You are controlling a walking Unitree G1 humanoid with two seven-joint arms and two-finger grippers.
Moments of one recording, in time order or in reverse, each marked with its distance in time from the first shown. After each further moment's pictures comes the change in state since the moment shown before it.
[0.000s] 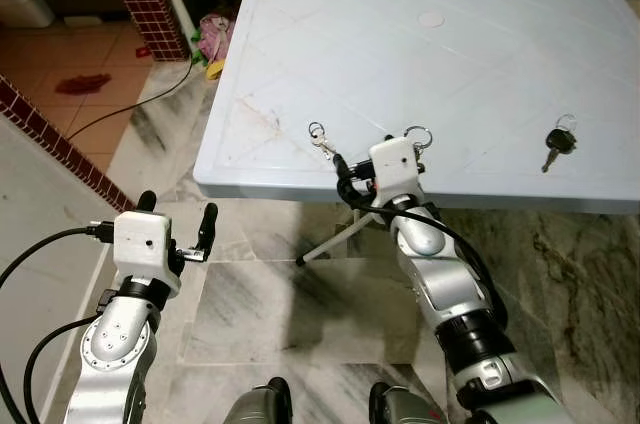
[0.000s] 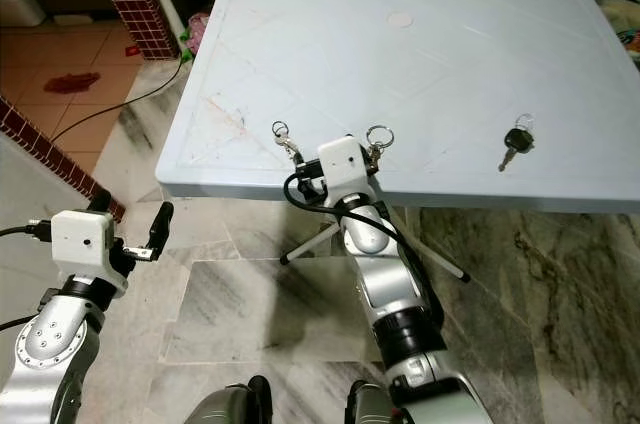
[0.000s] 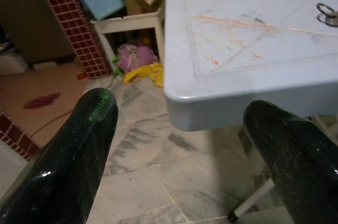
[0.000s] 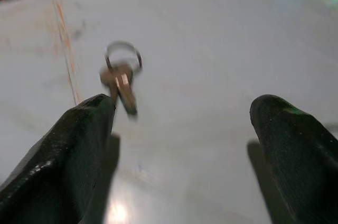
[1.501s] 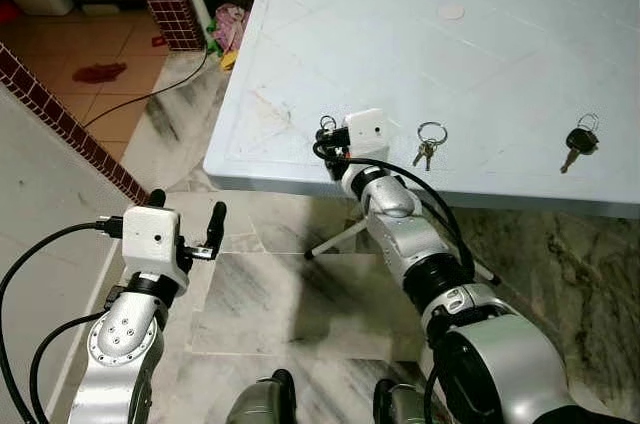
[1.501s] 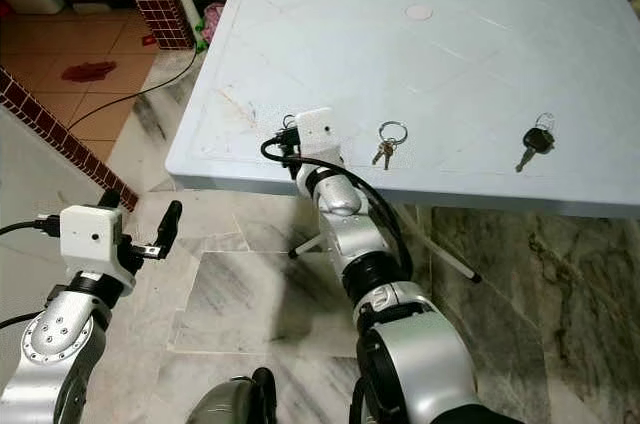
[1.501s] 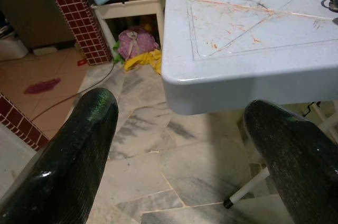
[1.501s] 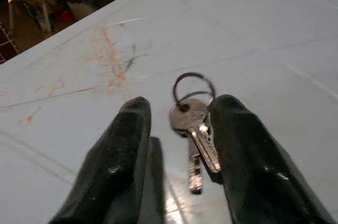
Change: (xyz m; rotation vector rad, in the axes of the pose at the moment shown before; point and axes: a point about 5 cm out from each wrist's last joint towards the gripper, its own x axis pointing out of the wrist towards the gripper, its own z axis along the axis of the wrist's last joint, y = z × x) left arm 0.004 -0.009 0.001 -0.026 0.037 -0.023; right arm 0.031 0.021 0.007 0.170 0.043 0.071
